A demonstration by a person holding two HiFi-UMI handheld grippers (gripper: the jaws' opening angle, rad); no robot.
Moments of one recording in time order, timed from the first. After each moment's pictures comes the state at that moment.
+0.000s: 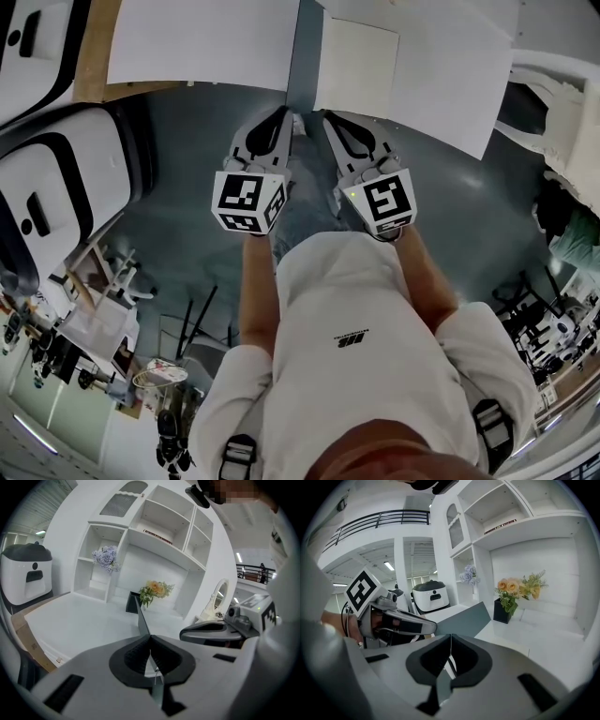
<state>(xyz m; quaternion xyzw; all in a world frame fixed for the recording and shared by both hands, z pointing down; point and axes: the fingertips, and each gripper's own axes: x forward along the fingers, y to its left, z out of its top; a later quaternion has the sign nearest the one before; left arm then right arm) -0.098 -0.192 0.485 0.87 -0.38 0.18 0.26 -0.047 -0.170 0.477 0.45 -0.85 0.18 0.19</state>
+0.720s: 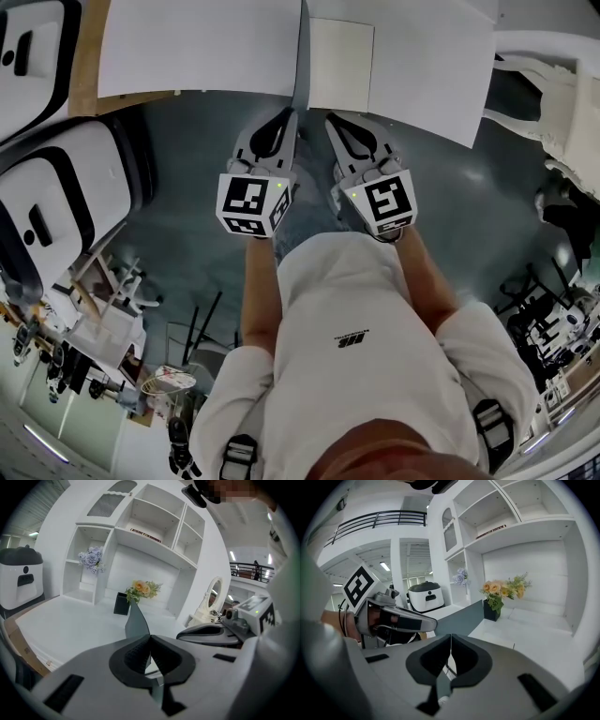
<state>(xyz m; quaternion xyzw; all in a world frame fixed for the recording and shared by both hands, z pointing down) -0.045 -0.171 0.474 0.89 -0.35 0.18 0.24 0.000 -0.147 0.476 0.48 -0.84 0.18 0.18</state>
